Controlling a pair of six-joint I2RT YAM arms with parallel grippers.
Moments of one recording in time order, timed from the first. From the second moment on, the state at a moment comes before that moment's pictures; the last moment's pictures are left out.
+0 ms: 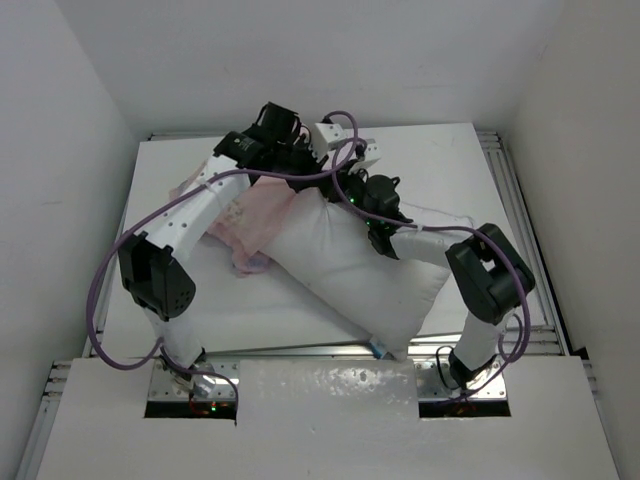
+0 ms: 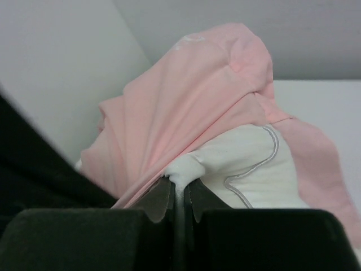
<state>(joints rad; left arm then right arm) -0.51 1.78 1.85 -0.85 0.39 0.43 0.58 1.77 0.94 0.91 -0.05 0.41</state>
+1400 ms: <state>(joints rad) -0.37 1.19 0.89 -0.61 -0.02 -0.06 0.89 1.41 0.80 0.03 0.22 -0.41</state>
